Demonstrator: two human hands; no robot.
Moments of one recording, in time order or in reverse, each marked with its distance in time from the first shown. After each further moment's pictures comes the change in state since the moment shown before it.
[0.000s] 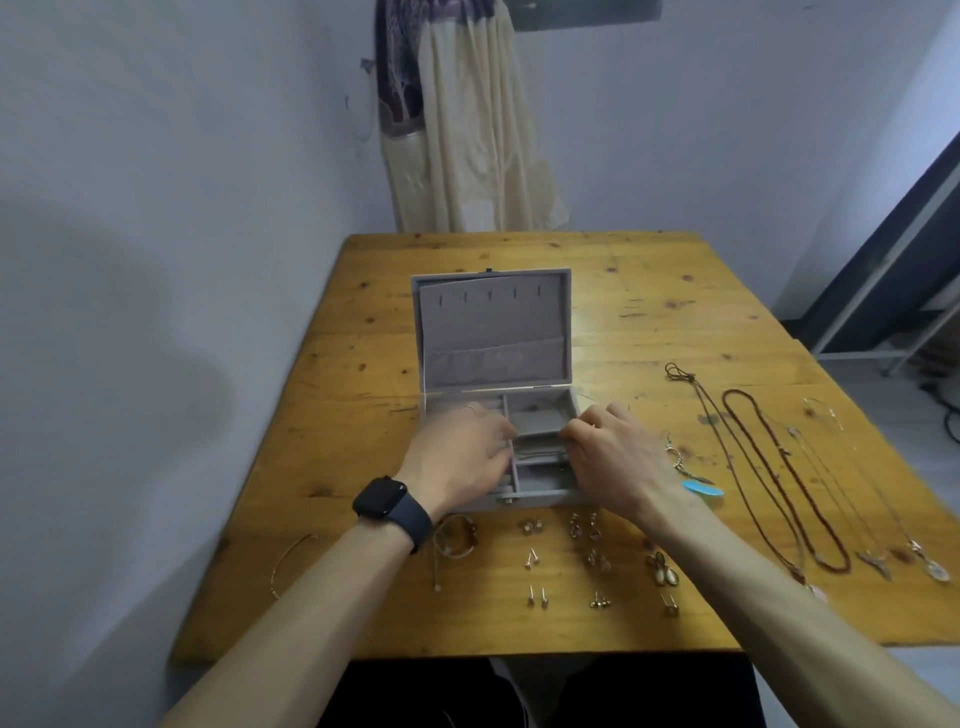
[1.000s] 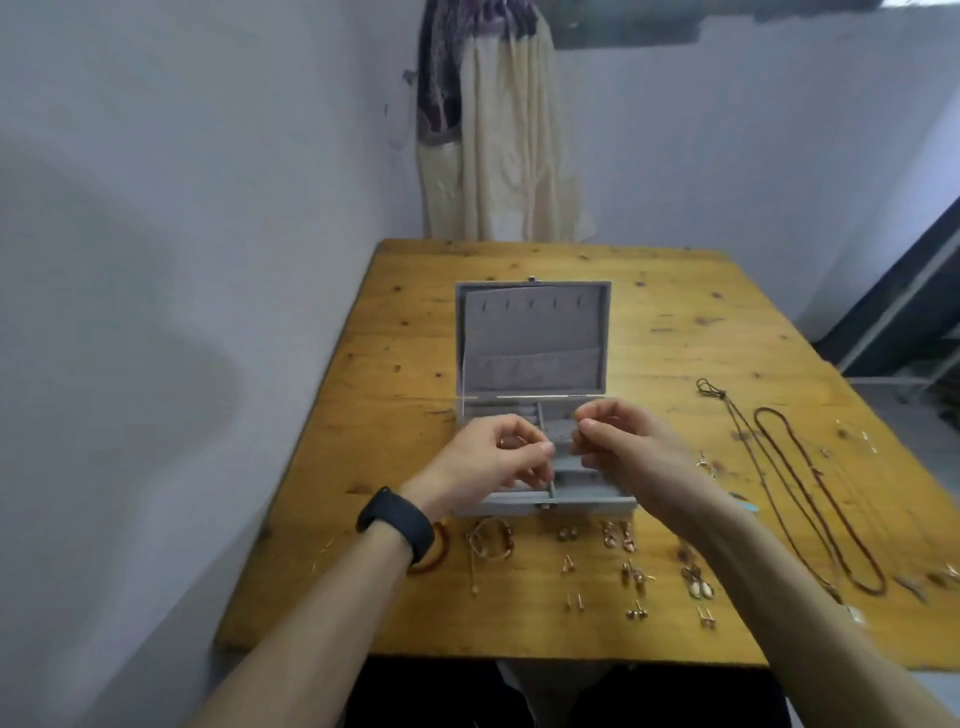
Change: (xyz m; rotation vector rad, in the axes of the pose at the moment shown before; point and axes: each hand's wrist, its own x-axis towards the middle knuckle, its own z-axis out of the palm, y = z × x) left_hand -0.022 -0.009 -0.028 -0.912 -0.217 -0.106; right_hand 0.004 -0.043 -0.042 1.413 -0.104 0.456
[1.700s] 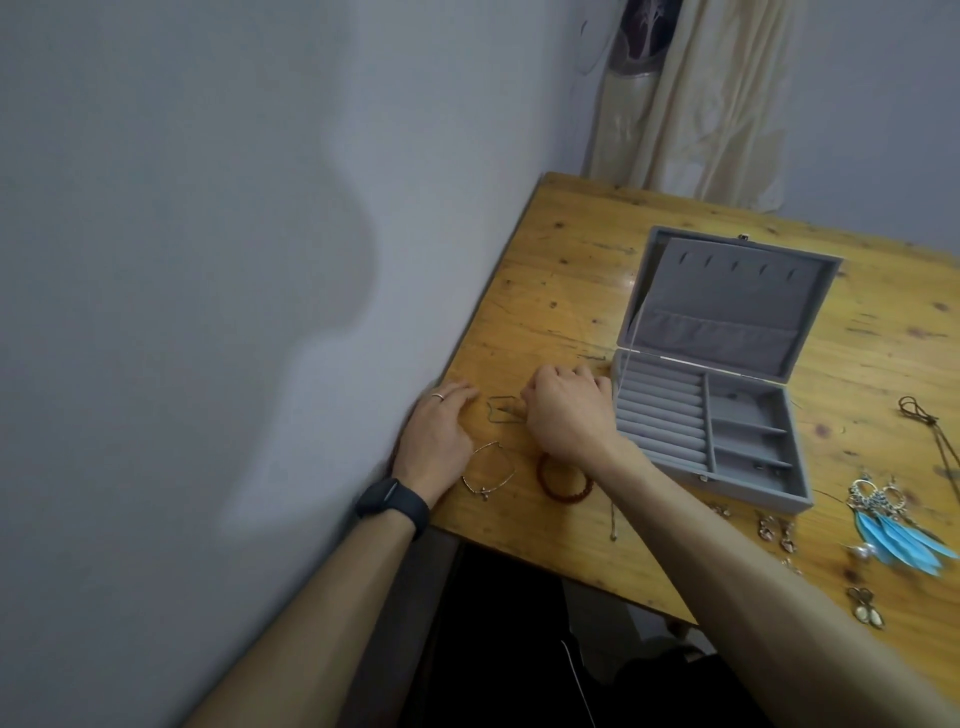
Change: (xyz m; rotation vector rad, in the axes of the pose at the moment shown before) left_hand -0.106 -0.138 -0.090 0.517 0.738 -0.162; right_hand 0.040 0.033 0.216 -1.318 -0.182 -0.306
